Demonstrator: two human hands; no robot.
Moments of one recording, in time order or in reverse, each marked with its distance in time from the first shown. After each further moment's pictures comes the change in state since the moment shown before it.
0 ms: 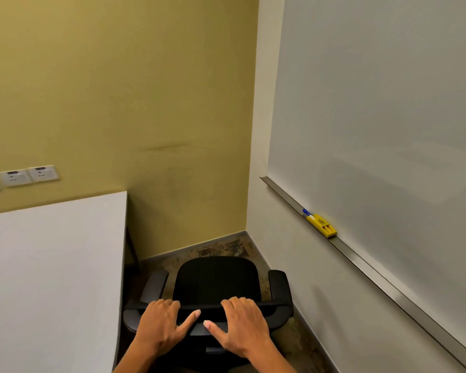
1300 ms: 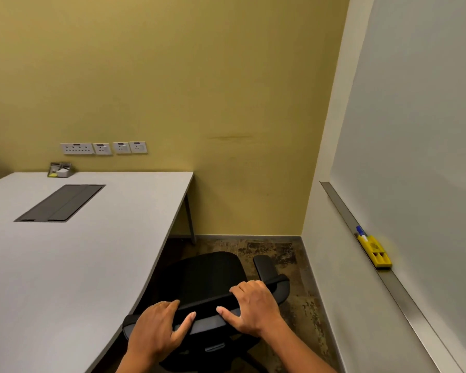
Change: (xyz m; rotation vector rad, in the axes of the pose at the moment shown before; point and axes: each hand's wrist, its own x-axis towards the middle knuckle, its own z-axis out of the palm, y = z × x) left_hand -0.103 0.128 -0.018 0.068 0.087 -0.418; right_hand -0.005 0.091 -0.021 -0.049 -0.058 -0.494
